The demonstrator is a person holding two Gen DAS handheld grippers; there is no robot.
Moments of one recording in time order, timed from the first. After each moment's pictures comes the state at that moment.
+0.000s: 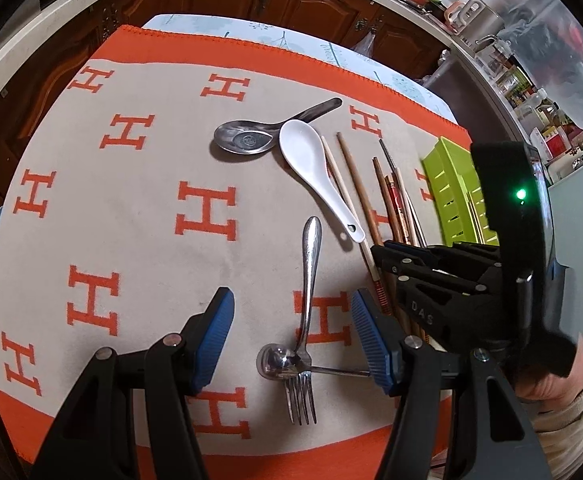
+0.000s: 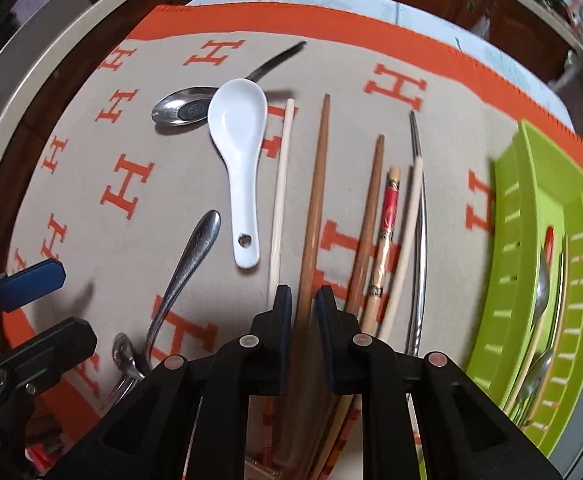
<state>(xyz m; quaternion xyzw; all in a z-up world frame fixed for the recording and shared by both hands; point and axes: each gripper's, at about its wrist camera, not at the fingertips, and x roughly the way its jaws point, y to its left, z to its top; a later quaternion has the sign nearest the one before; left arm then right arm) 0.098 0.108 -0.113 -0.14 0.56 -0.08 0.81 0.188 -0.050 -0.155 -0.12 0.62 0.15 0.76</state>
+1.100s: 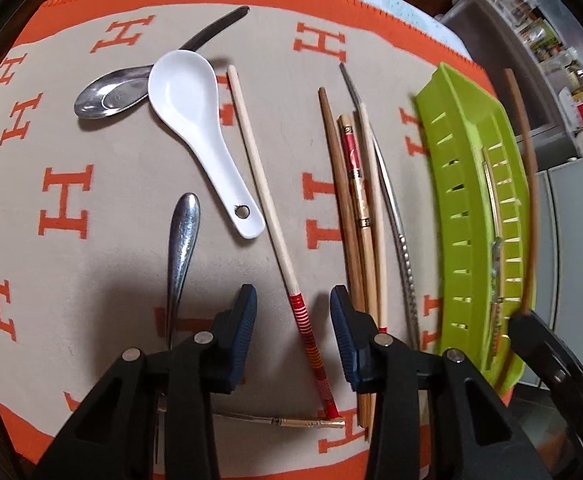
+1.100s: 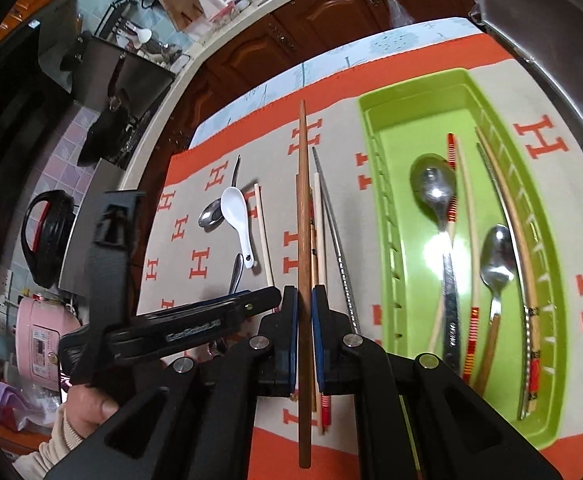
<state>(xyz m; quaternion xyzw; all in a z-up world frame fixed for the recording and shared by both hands) 0.144 0.001 -0.163 -0.11 0.65 -0.07 0.75 0.128 -0.233 -0.080 0.22 0.54 0.17 0.80</state>
